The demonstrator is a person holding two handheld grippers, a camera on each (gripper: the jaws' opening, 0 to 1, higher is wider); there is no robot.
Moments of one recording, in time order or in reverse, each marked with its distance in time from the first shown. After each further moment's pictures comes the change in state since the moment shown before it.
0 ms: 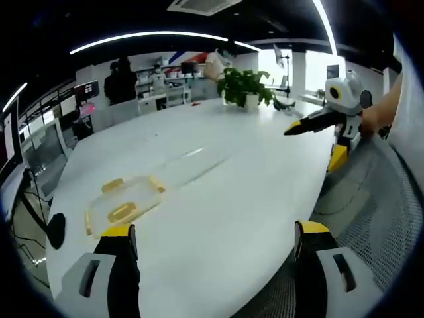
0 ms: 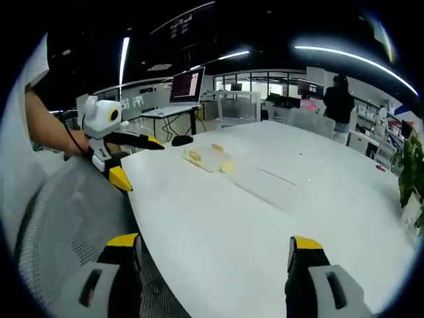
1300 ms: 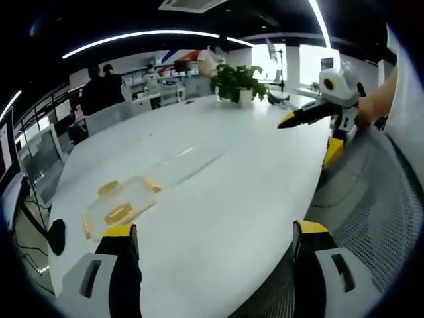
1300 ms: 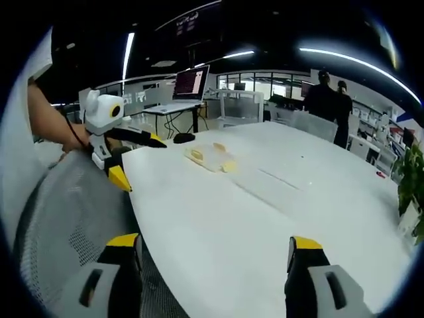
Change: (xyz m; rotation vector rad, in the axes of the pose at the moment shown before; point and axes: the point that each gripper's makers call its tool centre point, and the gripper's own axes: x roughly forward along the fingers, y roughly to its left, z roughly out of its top) left arm 0.001 -0.008 -0.002 0.053 0.029 -0.022; right arm 0.000 0.004 0.002 -0.048 0.015 0.000
